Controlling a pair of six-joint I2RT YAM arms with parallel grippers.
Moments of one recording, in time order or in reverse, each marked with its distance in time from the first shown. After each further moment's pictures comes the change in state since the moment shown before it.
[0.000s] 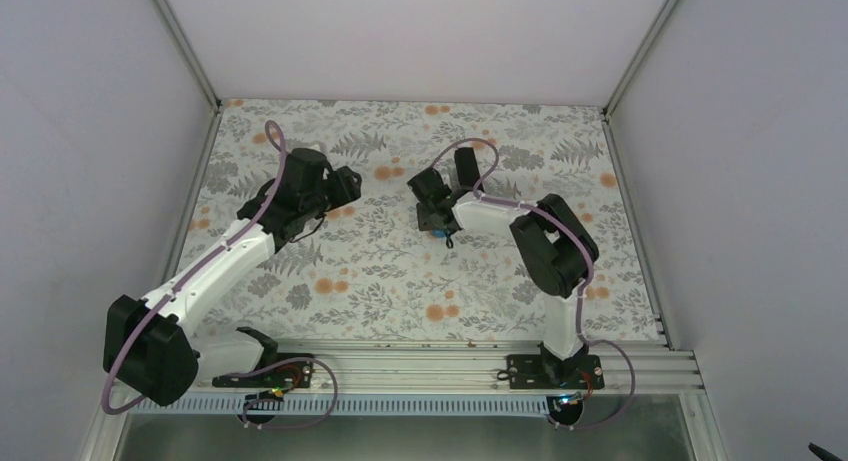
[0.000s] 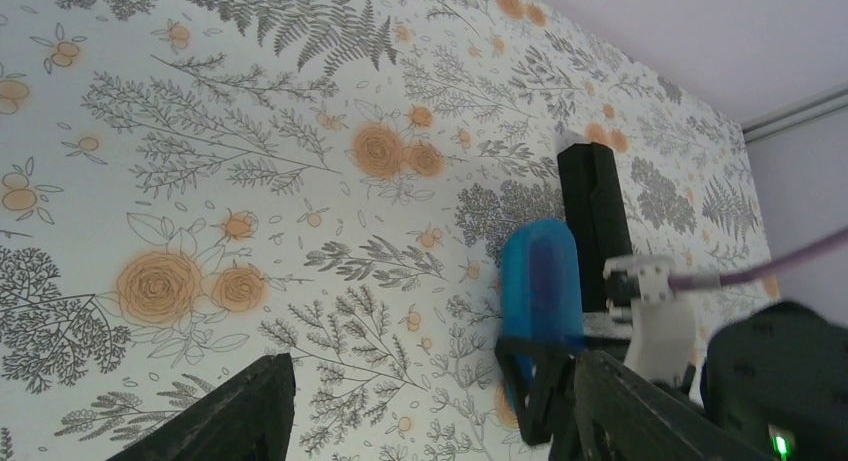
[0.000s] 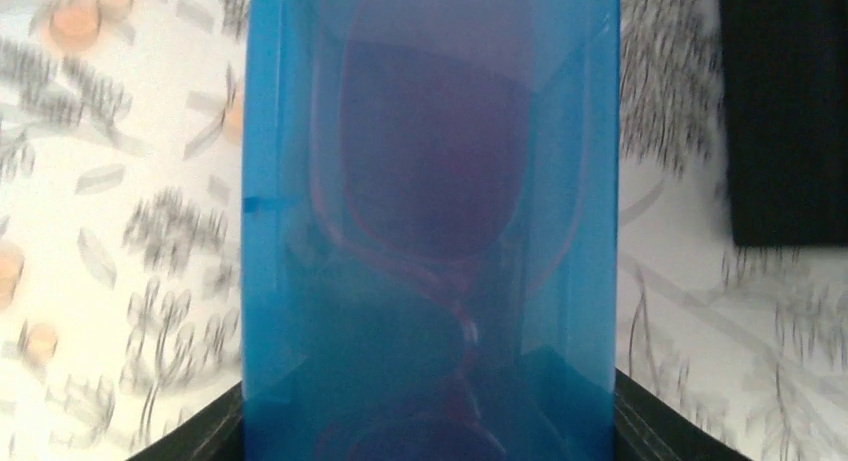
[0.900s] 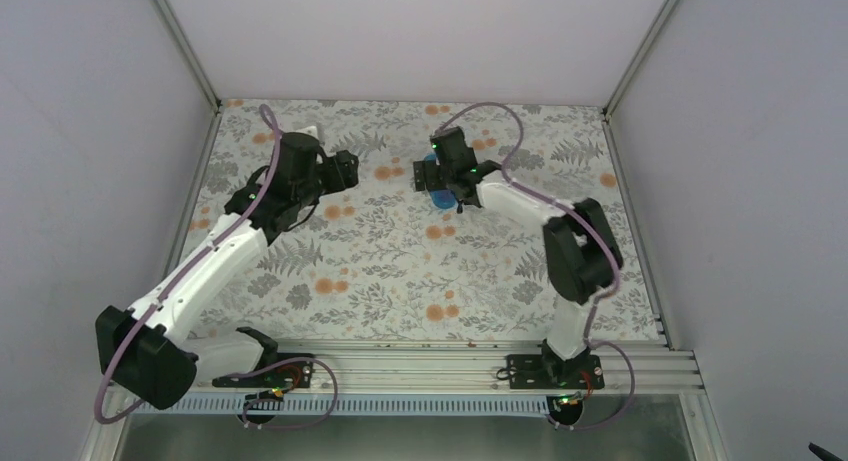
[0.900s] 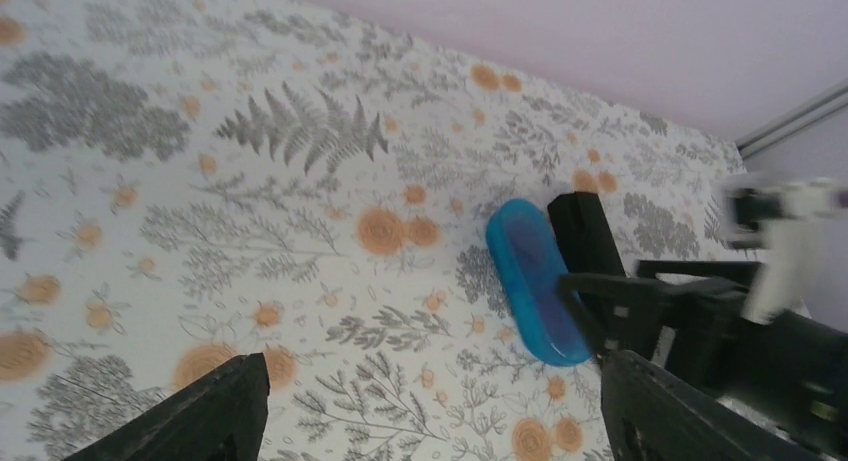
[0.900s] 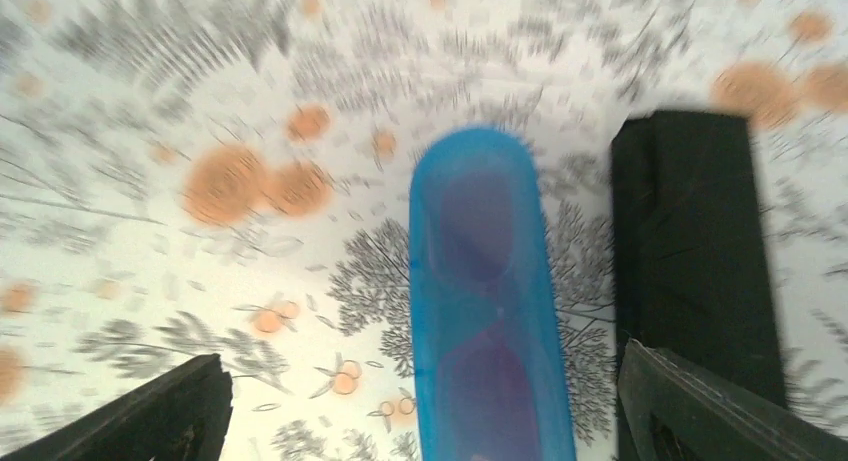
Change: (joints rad) left arm 0.000 0.000 0.124 -0.068 -0.050 0.148; right arm -0.140 -0.033 0.144 0.122 -0.129 -0.215
